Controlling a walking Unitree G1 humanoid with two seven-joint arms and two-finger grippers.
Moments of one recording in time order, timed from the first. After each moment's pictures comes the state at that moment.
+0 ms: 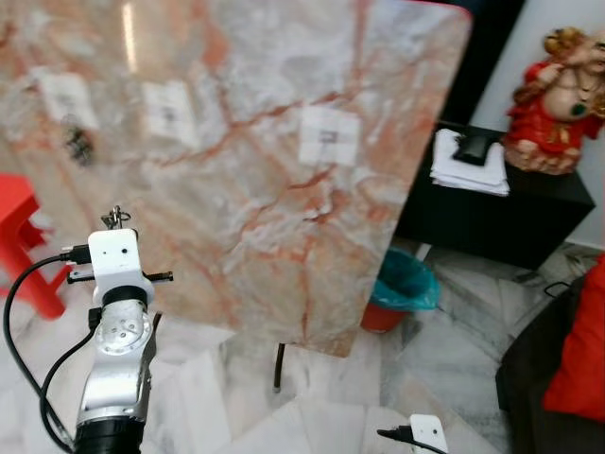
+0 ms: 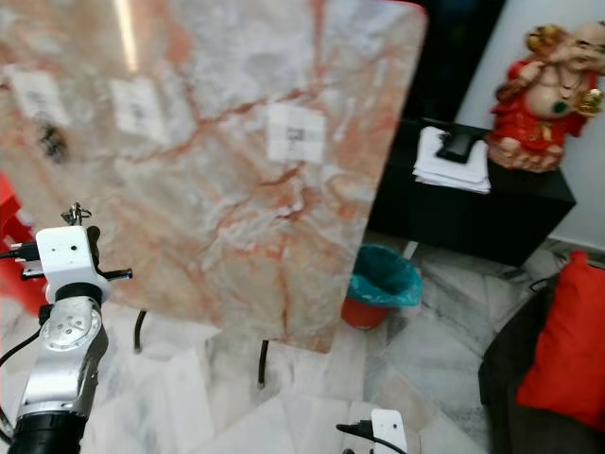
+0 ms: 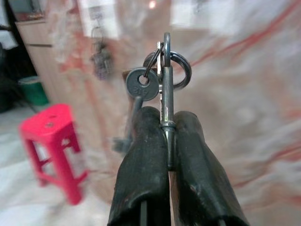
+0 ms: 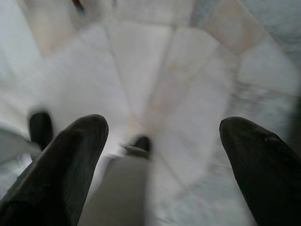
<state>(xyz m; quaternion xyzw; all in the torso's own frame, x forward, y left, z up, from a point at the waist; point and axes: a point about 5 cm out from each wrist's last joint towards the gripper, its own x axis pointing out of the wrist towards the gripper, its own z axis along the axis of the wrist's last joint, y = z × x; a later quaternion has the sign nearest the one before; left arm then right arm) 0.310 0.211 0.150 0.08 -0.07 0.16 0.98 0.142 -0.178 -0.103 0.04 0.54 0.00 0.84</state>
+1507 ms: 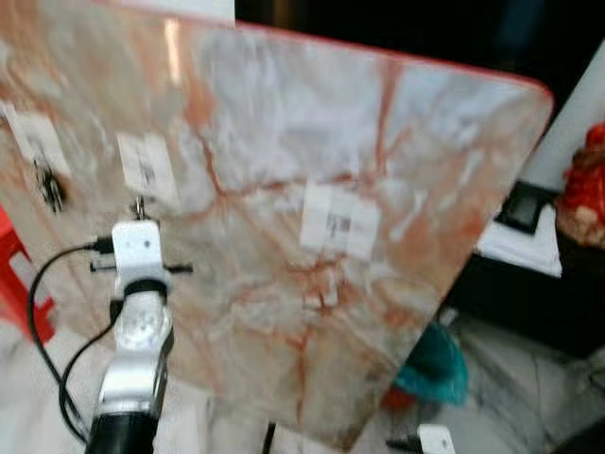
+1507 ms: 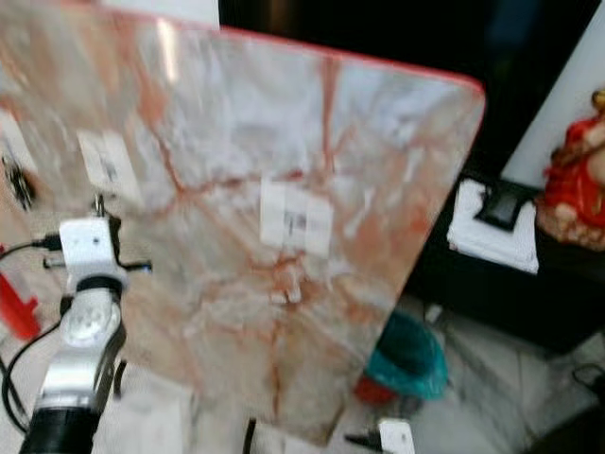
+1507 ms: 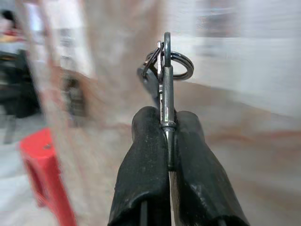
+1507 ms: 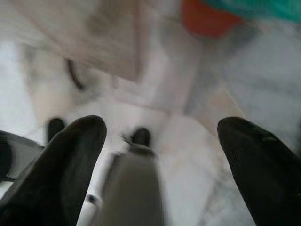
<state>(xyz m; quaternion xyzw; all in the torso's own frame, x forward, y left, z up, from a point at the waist) 0.307 0.232 0.161 0.11 -0.09 0.19 0.97 0.167 -0.146 -0.095 0.05 0.51 0.03 0.86</state>
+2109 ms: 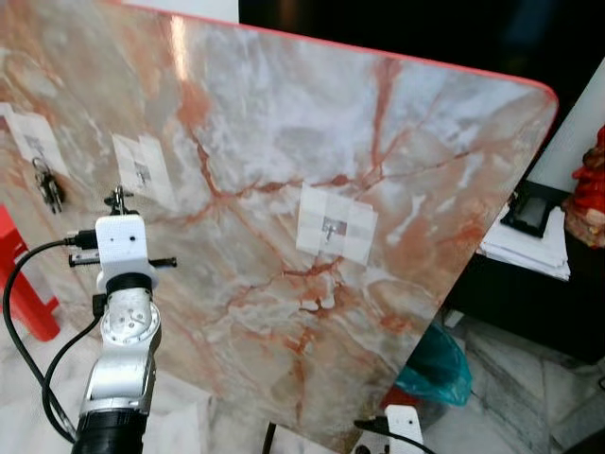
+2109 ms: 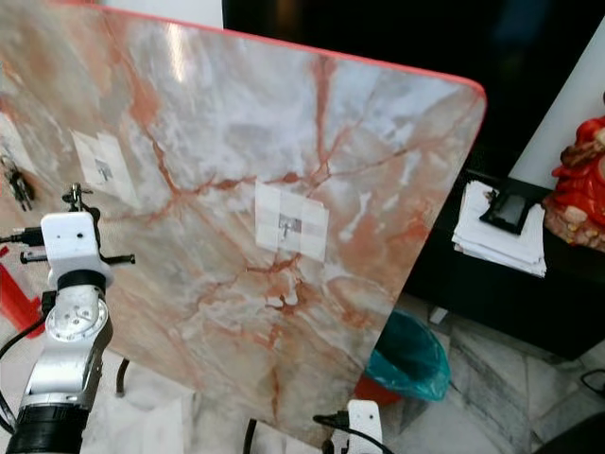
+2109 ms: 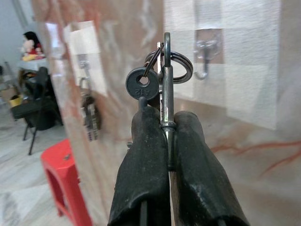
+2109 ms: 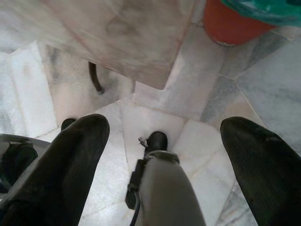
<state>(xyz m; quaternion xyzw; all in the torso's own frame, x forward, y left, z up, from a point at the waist) 0.305 0.233 0.165 0.13 -0.11 0.21 0.96 0.177 -0.118 -0.091 0.05 0.51 0.03 0.86</state>
